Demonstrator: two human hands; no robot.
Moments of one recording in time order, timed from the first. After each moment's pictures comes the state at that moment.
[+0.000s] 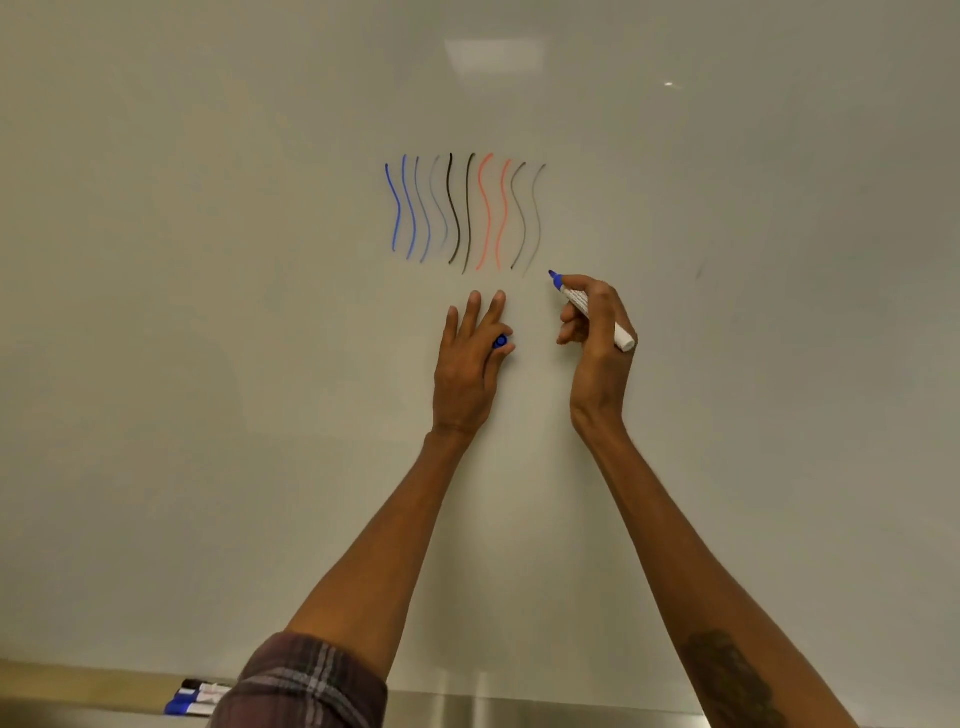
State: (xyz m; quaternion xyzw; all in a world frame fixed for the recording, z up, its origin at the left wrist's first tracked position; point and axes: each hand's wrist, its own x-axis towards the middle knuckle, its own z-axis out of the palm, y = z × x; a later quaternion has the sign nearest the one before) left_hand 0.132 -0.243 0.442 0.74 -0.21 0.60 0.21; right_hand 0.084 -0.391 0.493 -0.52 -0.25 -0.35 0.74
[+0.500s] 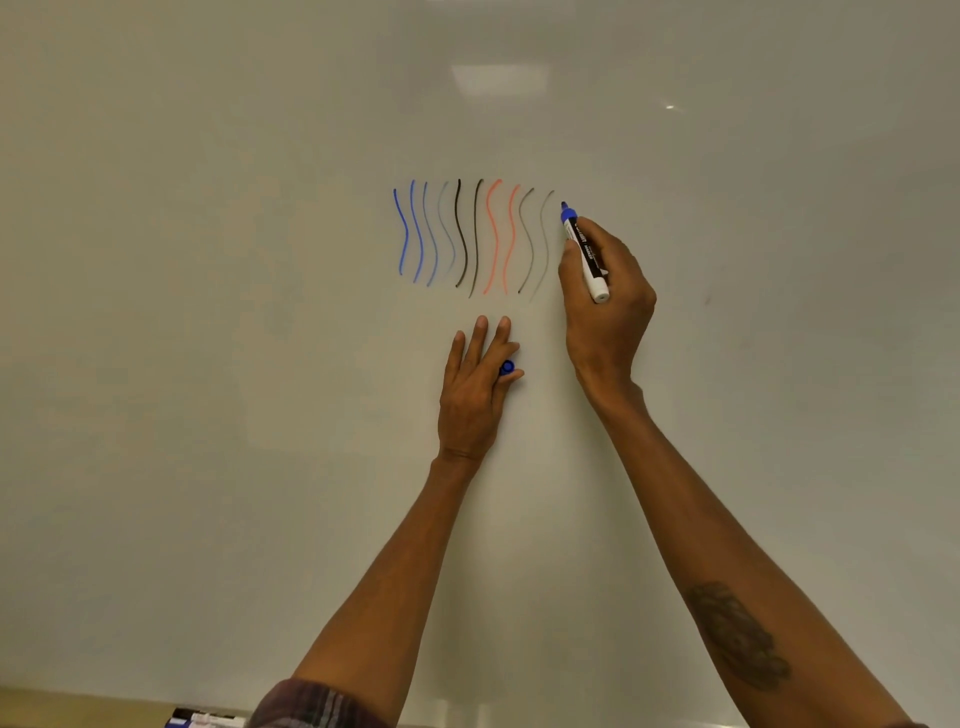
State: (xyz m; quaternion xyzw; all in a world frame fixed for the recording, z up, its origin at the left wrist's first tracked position) left_hand 0.139 -0.242 0.437 0.73 -0.18 0.63 0.19; right_hand 0.118 -0.383 0.553 -0.57 -0.25 -0.59 0.52
